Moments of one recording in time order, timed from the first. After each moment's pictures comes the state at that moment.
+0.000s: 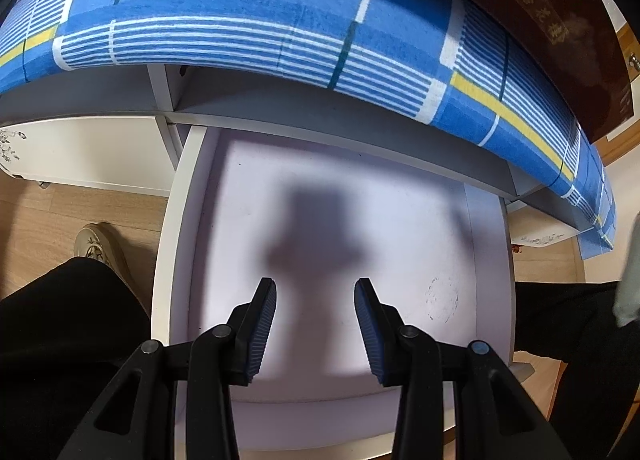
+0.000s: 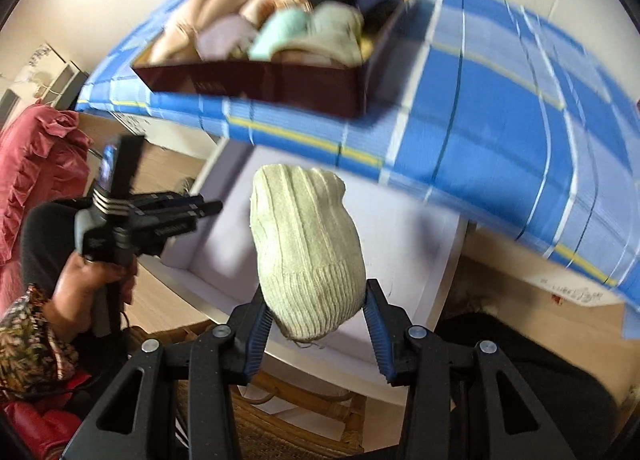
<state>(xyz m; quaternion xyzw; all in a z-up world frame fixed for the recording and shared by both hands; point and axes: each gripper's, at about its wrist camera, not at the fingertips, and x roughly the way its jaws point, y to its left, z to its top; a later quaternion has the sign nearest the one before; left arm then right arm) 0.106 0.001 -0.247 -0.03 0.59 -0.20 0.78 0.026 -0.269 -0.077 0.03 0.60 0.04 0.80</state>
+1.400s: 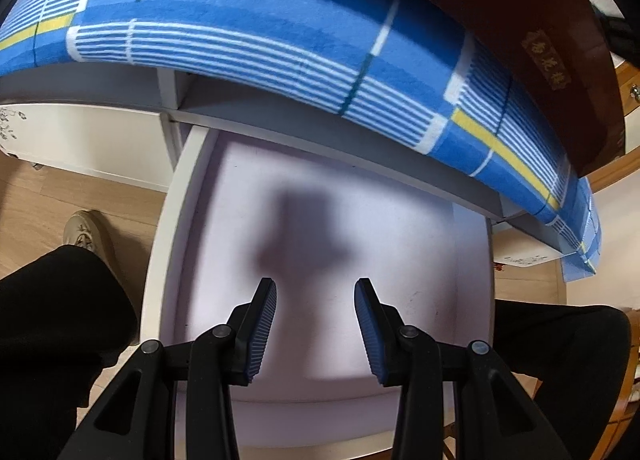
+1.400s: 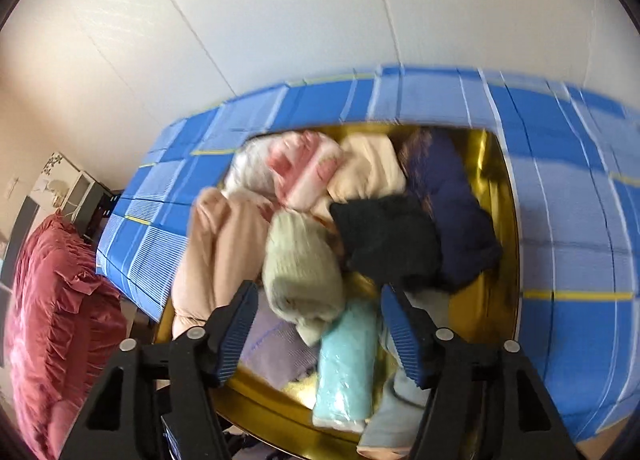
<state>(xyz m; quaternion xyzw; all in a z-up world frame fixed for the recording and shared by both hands) 0.112 0.005 -0.237 -0.08 0.59 -0.20 0.78 0.247 -0.251 -0.039 0.15 0.47 0.04 0.87</state>
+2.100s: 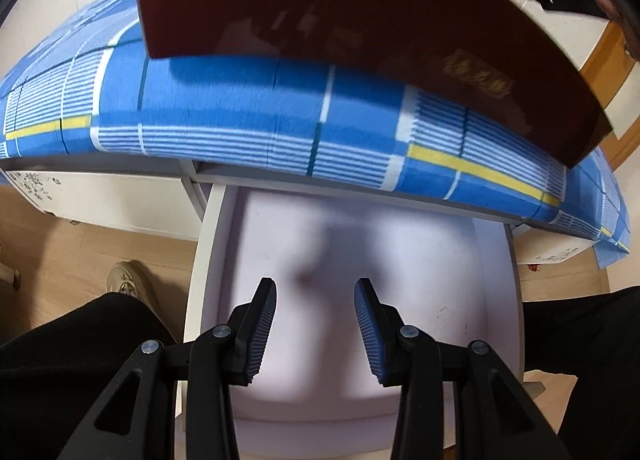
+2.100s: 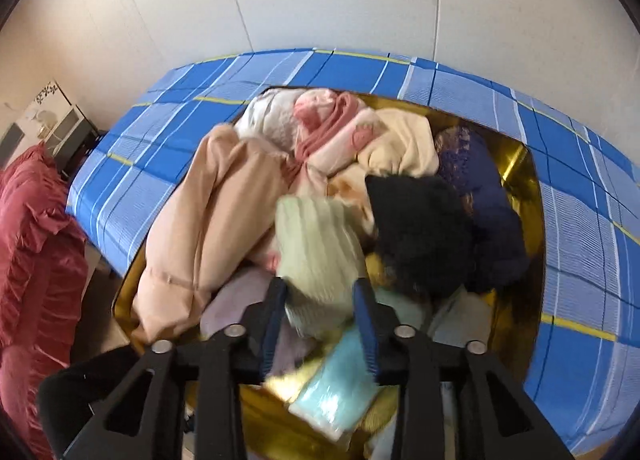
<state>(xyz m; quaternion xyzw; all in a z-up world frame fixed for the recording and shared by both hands) 0.101 -0.010 -0.200 0.00 0.53 -0.17 0.83 0.248 -0.218 -0.063 0.04 0.51 0.04 0.86</state>
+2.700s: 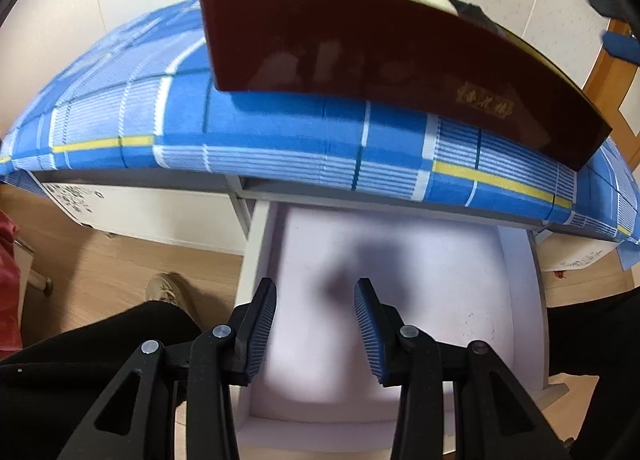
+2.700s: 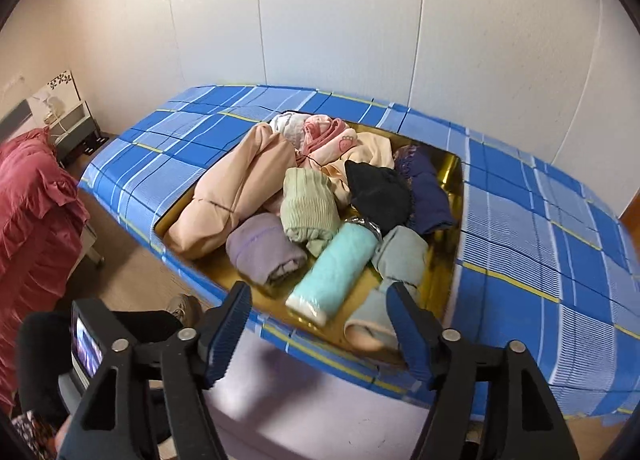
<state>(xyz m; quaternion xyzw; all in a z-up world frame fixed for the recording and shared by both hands) 0.085 0.007 -0.175 0.04 0.50 -0.11 0.86 0.121 -0.207 -0.018 -0.02 0.43 0.02 0.90</state>
